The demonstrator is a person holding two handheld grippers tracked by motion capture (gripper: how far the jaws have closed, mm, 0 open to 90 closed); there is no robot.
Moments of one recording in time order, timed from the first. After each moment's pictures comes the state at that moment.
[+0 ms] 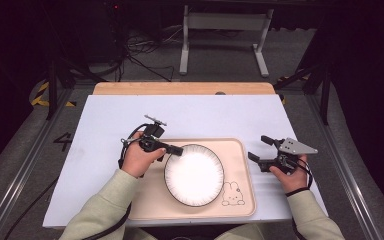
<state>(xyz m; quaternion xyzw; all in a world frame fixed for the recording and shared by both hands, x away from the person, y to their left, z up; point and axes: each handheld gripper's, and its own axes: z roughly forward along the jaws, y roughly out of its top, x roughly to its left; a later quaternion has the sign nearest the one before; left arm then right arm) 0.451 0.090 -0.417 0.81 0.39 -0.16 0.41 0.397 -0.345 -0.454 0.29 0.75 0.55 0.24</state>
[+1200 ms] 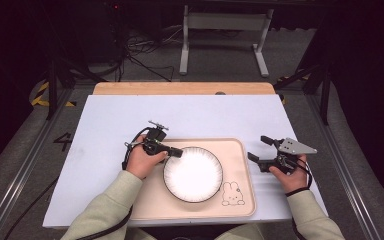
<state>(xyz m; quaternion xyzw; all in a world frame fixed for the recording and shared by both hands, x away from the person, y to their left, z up) 0.461 0.086 -0.449 0.82 0.39 -0.12 0.41 0.397 -0.344 -0.454 0.29 0.75 0.54 0.24</state>
